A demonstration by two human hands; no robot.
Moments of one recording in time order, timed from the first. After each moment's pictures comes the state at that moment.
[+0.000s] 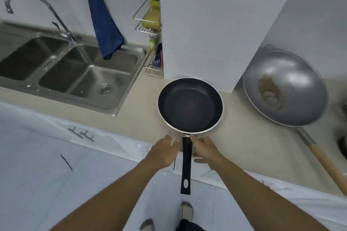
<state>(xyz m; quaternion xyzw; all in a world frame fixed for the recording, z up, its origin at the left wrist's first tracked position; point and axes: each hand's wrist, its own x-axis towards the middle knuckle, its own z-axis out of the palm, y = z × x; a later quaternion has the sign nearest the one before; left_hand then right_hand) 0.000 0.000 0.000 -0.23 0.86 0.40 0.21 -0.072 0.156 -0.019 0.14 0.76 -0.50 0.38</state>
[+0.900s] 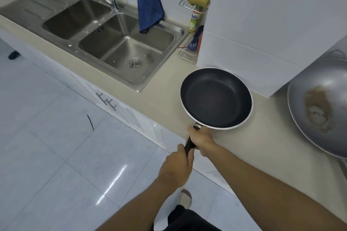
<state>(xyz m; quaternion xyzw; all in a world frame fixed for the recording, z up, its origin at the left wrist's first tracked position) 0.051 0.052 -0.039 -0.30 0.87 0.36 0.10 -0.083 0.084 -0.037 0.10 0.78 -0.47 0.40</state>
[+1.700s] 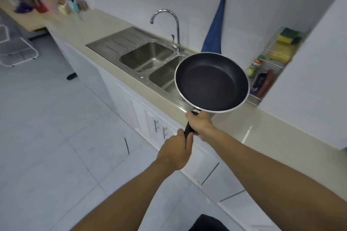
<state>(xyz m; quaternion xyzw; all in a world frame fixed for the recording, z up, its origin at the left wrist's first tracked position) 0.159 -0.220 0.062 -0.32 0.89 0.32 -0.04 0.027 -0.204 0.082 -0.08 0.78 -0.51 0.35</state>
